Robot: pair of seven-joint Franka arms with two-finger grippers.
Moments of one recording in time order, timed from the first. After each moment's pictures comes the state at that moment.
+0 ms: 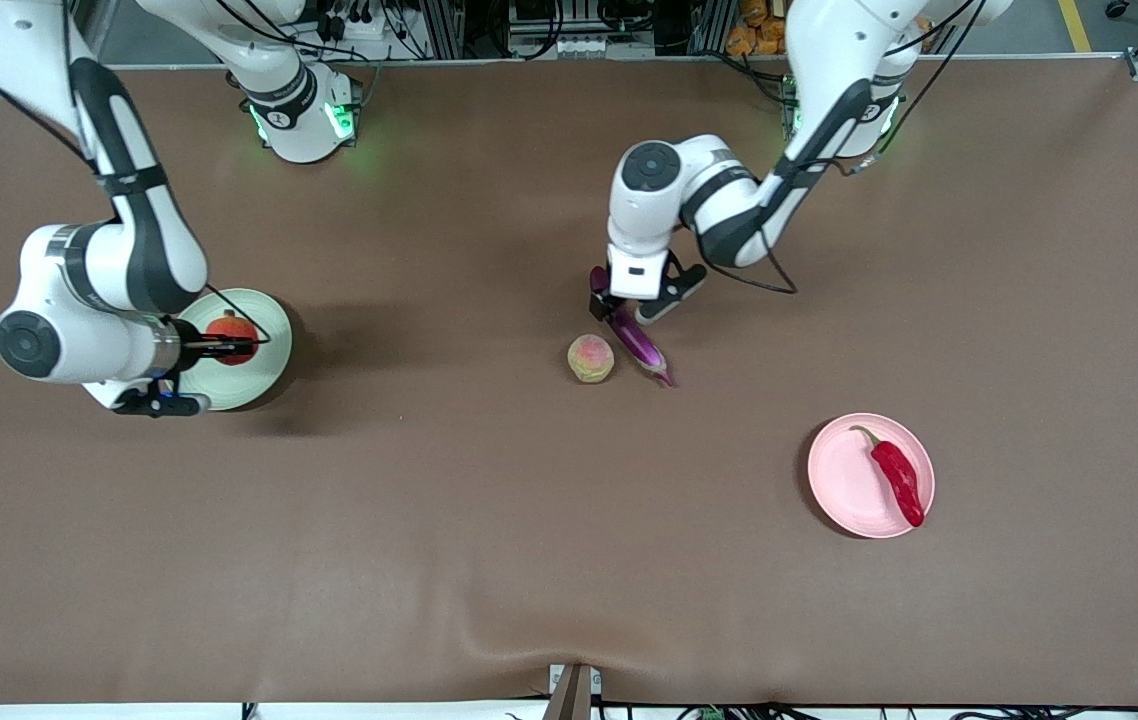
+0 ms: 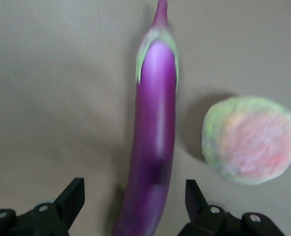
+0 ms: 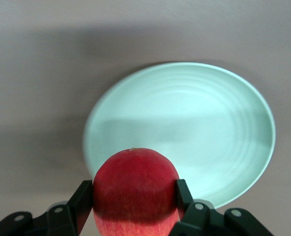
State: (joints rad) left arm -0.40 0.48 -0.47 -2.10 0.42 2.55 -1.83; right arm -0.14 0.32 0.05 -2.07 0.00 2.05 -0.06
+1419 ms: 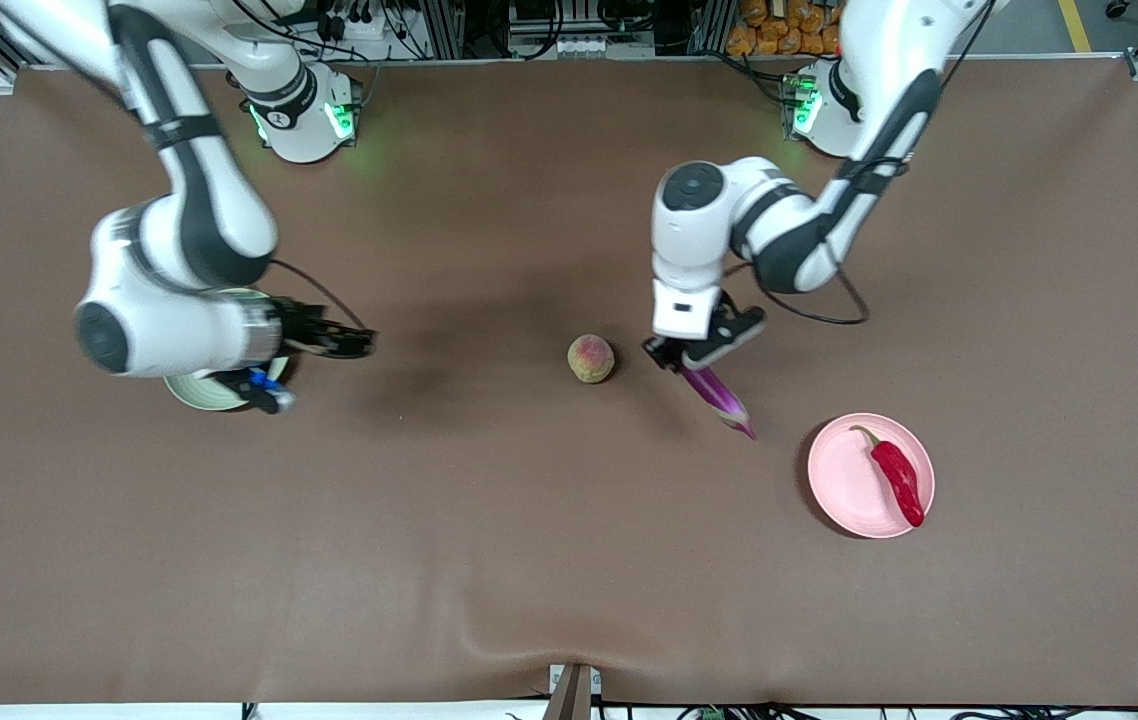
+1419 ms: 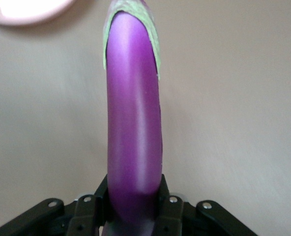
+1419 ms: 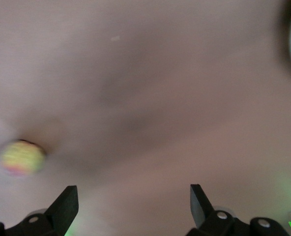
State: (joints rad) left arm -0.17 0.40 -0.46 -2.01 0.63 2.43 -1.58; right arm 0.18 0.30 0.10 -1.87 0.43 1.88 0.64
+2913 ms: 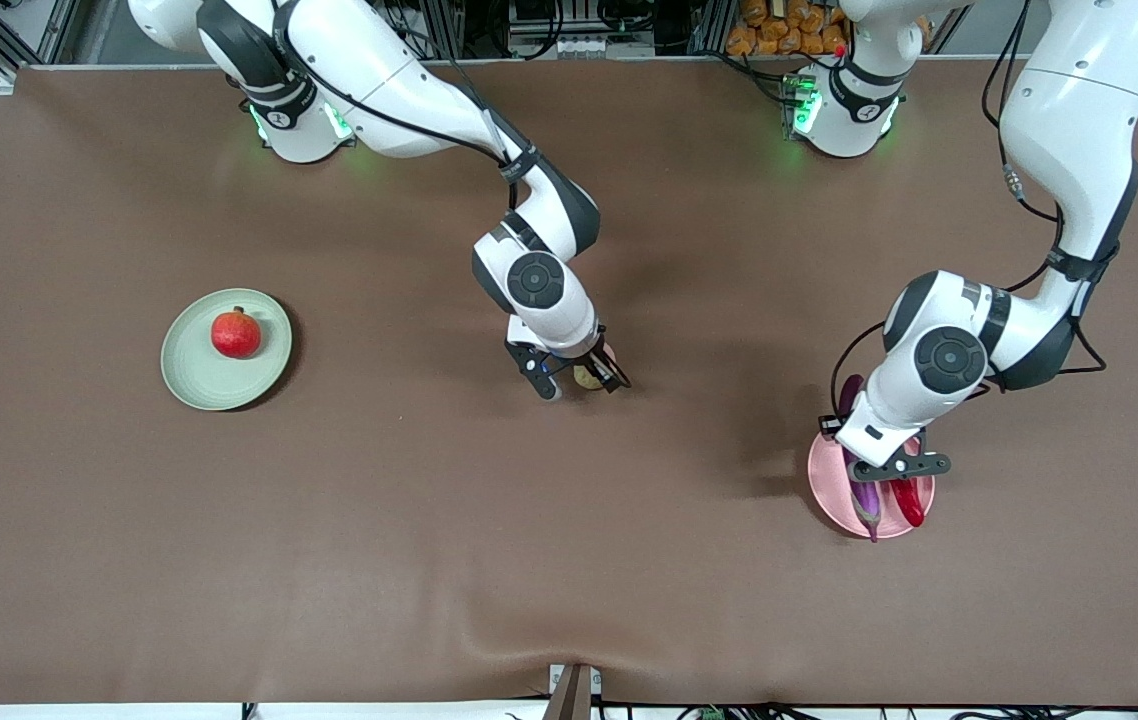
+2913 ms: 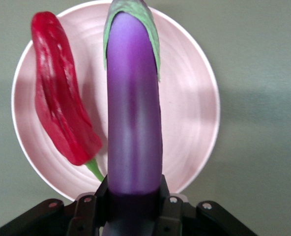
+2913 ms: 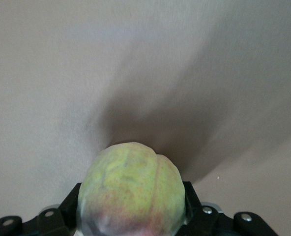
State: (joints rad) left arm 0.24 0.60 -0.45 -1.83 0.46 2.32 -0.54; right arm 0.75 0.85 0.05 -1.44 0.19 2.39 1.60
